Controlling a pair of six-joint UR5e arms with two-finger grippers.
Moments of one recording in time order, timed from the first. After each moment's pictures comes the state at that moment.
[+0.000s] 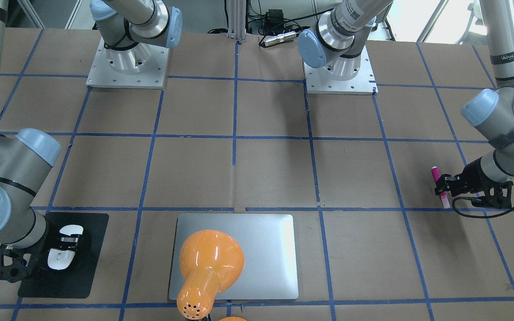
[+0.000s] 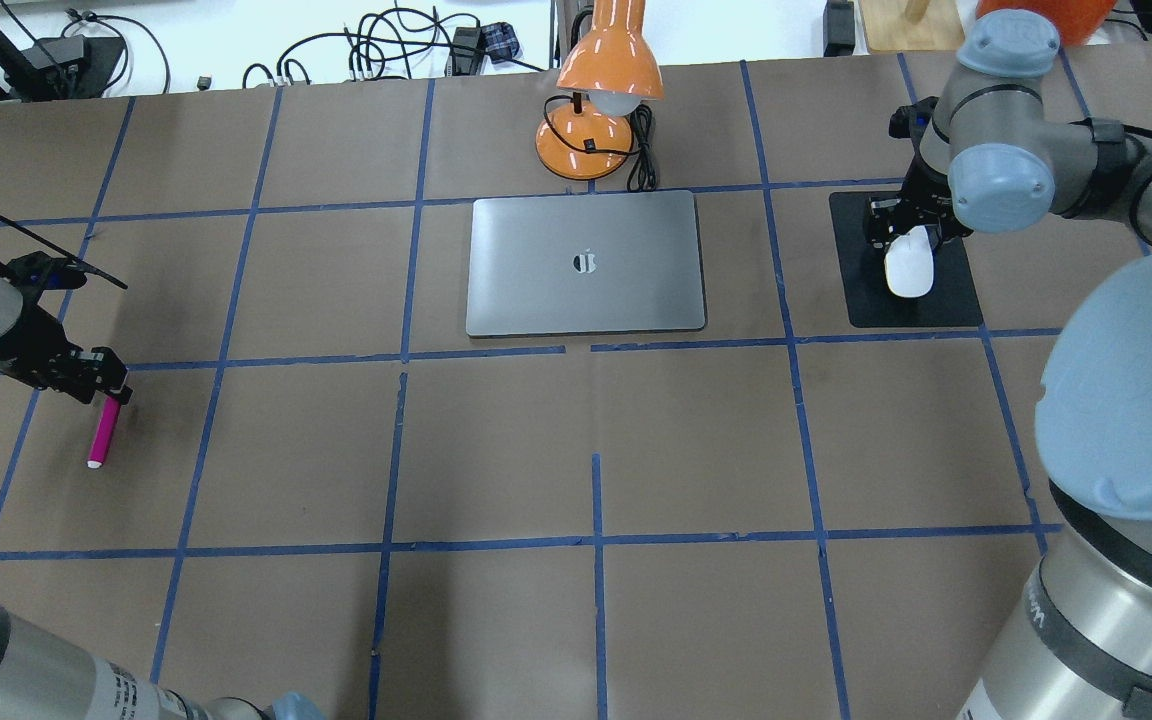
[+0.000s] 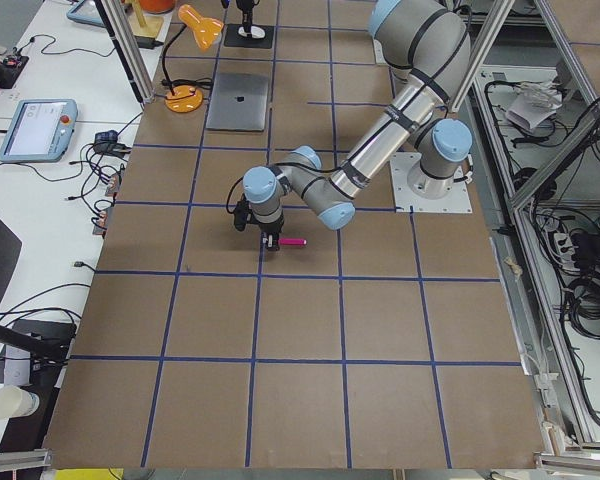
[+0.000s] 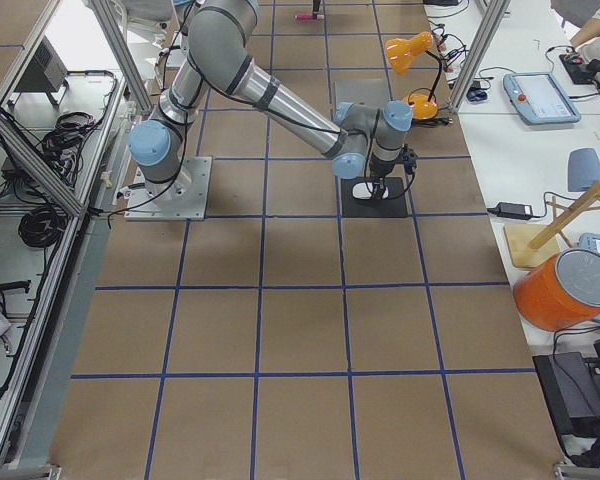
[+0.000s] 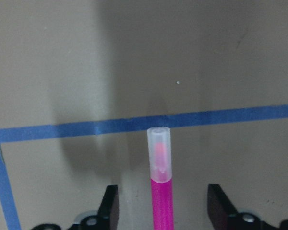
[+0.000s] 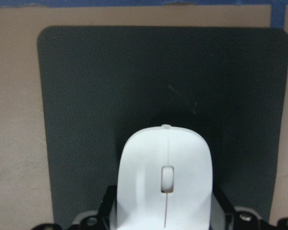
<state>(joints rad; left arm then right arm) -0.91 -2.01 -1.85 -0.96 1.59 0.73 1.35 -0.96 1.57 -2.16 -1.63 -0.20</state>
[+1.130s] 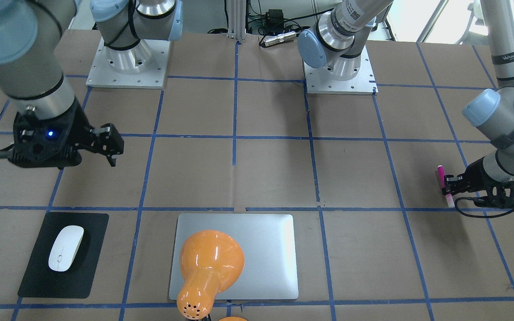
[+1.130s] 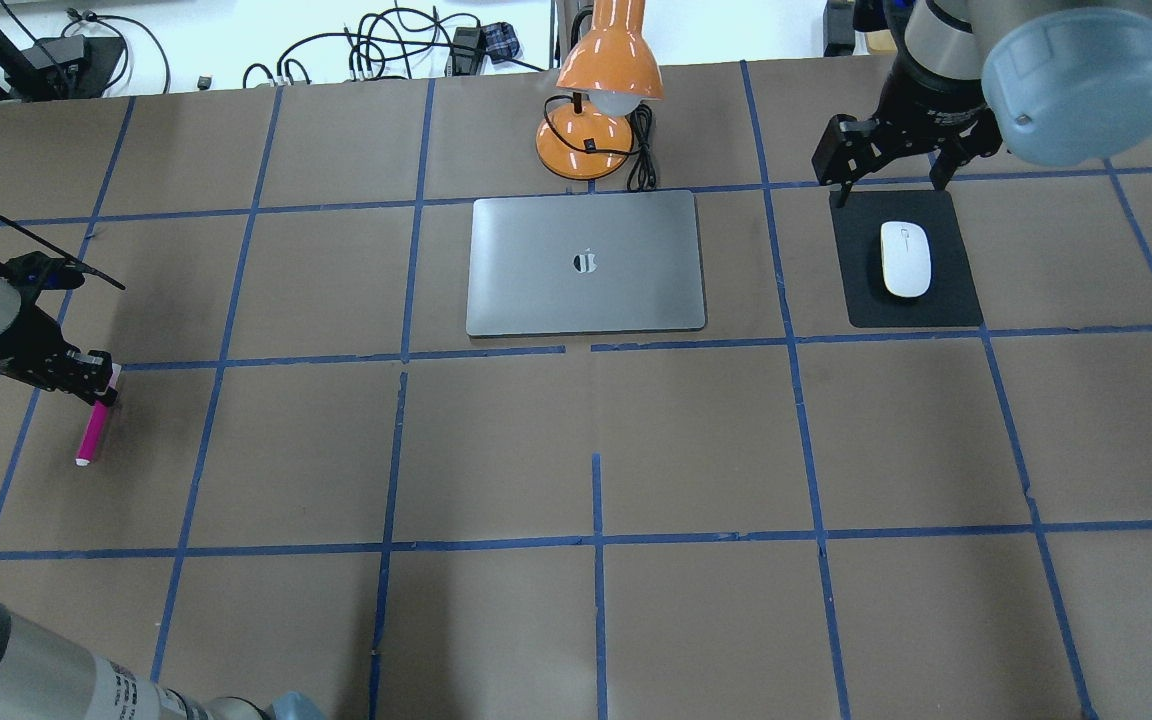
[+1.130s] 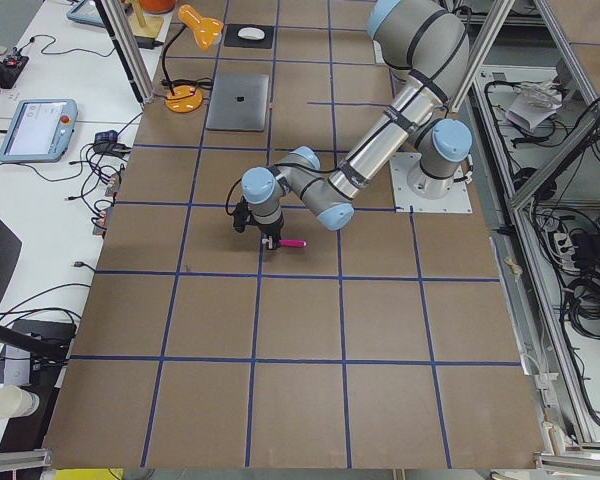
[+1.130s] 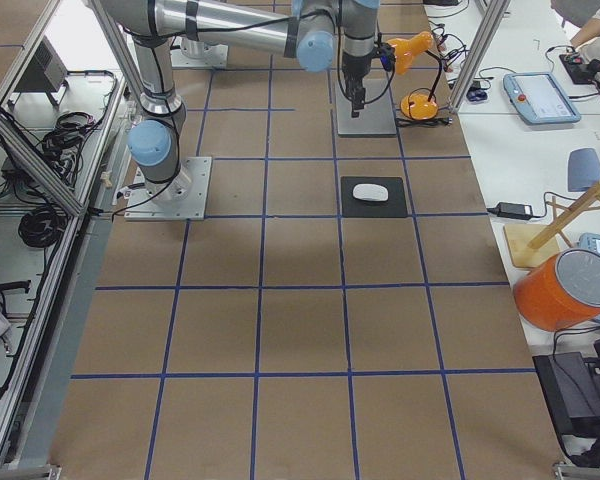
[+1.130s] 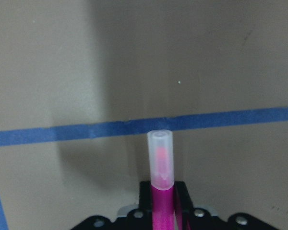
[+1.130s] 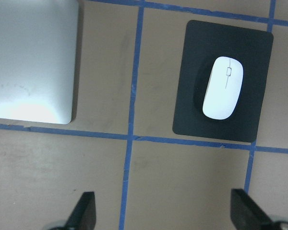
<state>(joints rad) -0.91 -2.00 -1.84 -0.97 1.62 0.71 1.57 -1.45 1.56 -1.76 -1.63 -0.13</state>
